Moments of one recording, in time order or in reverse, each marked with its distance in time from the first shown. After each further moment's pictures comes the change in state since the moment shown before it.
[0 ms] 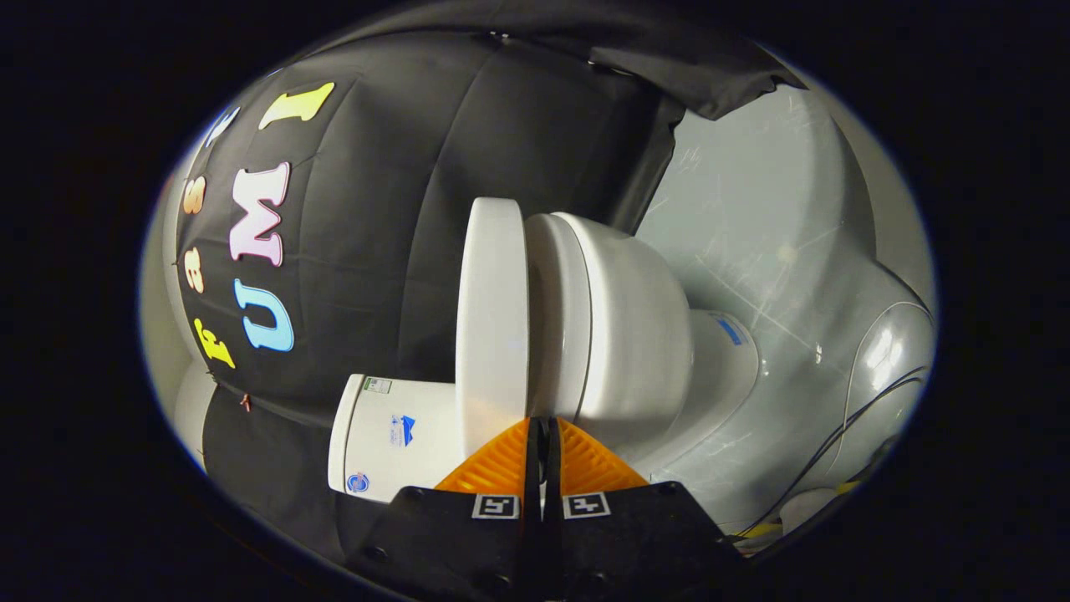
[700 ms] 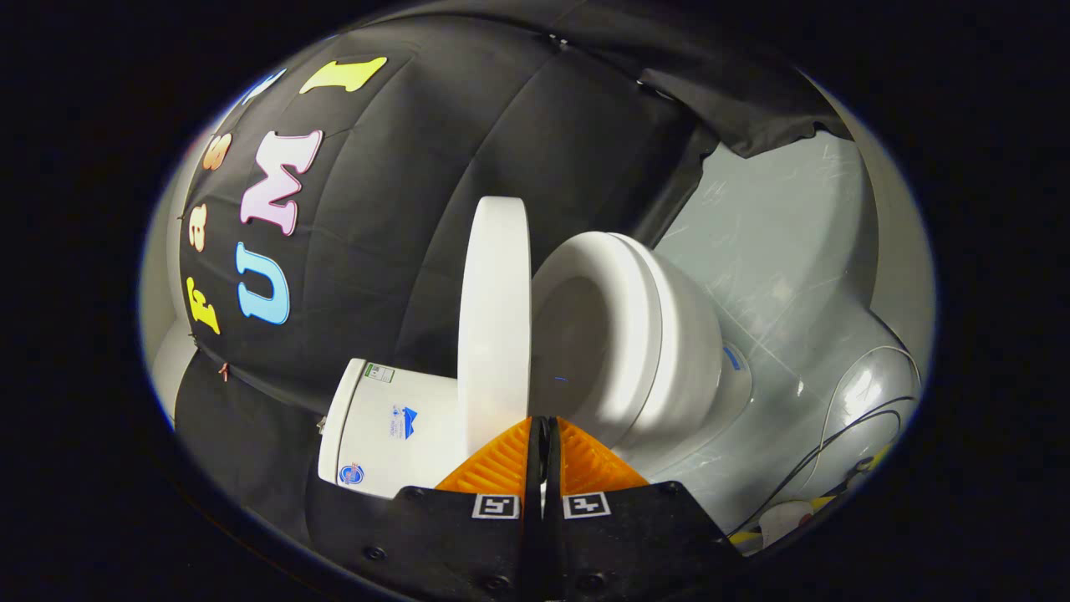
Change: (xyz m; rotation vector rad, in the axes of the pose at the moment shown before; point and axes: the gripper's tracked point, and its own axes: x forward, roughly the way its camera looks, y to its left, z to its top) arm -0.015 0.060 0.003 -0.142 -0.019 -0.038
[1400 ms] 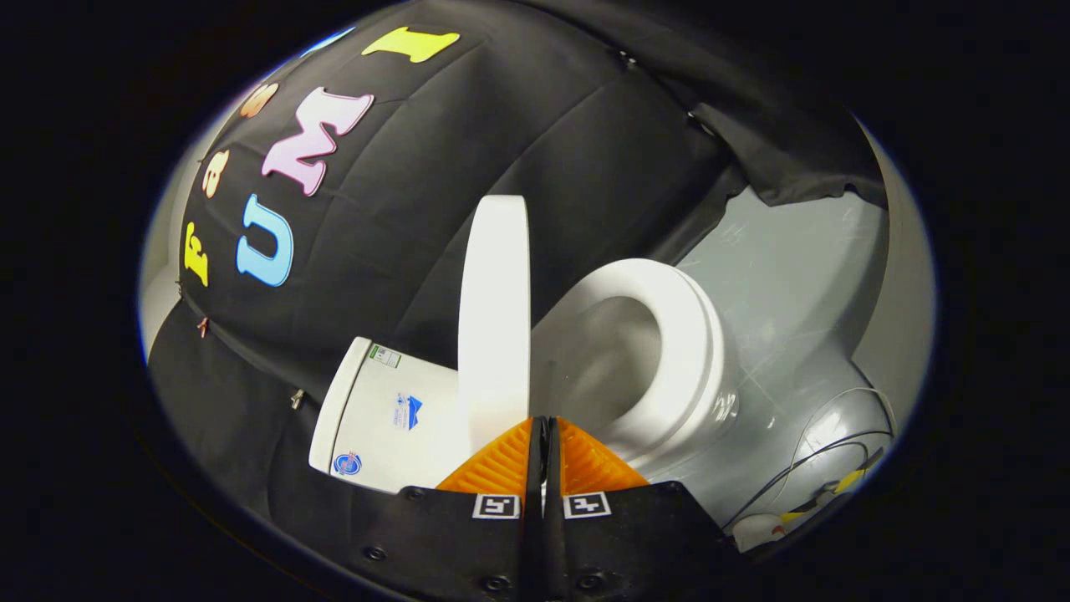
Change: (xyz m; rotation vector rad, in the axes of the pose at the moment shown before) arm -0.013 0.077 -0.002 -0.201 -0.017 -0.079
